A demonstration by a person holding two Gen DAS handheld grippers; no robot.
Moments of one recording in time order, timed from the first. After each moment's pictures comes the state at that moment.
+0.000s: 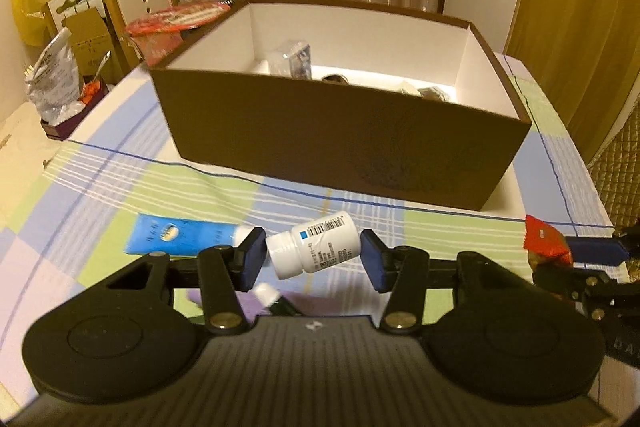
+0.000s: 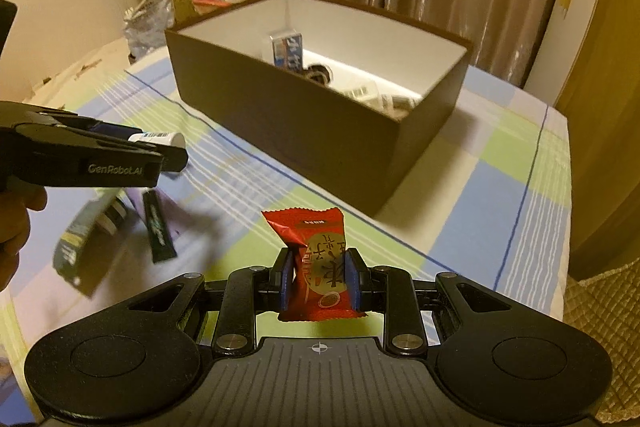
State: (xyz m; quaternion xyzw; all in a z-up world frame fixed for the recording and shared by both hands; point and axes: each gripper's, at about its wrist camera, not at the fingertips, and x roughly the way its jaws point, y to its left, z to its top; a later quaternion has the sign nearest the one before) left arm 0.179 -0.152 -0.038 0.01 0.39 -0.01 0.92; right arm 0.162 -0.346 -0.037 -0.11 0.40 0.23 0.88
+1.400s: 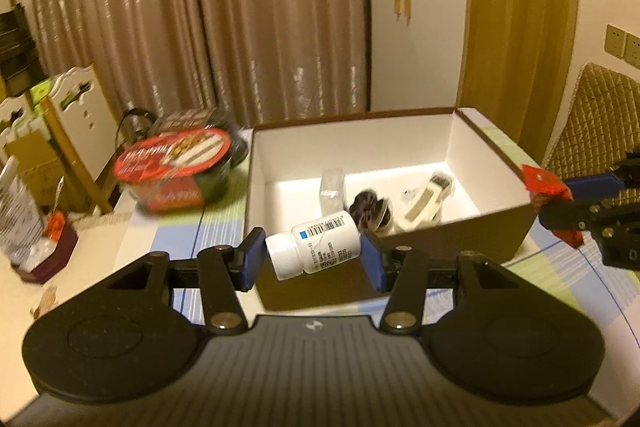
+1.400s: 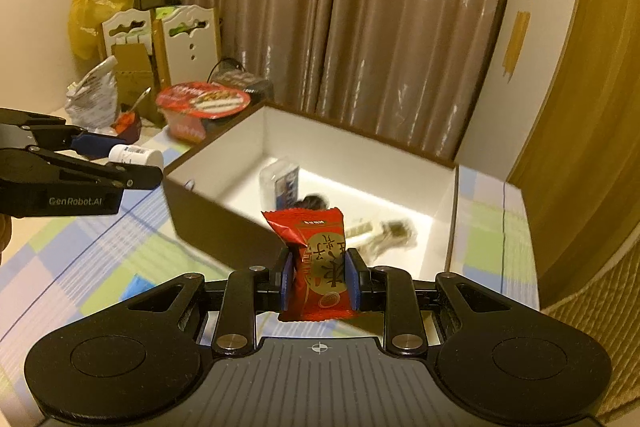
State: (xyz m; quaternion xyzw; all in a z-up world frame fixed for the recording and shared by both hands) left arm 0.244 -0.021 0.052 0.09 0.29 -0.17 0.94; right arm 0.190 -0.219 0.055 -0.10 0.33 0.11 0.93
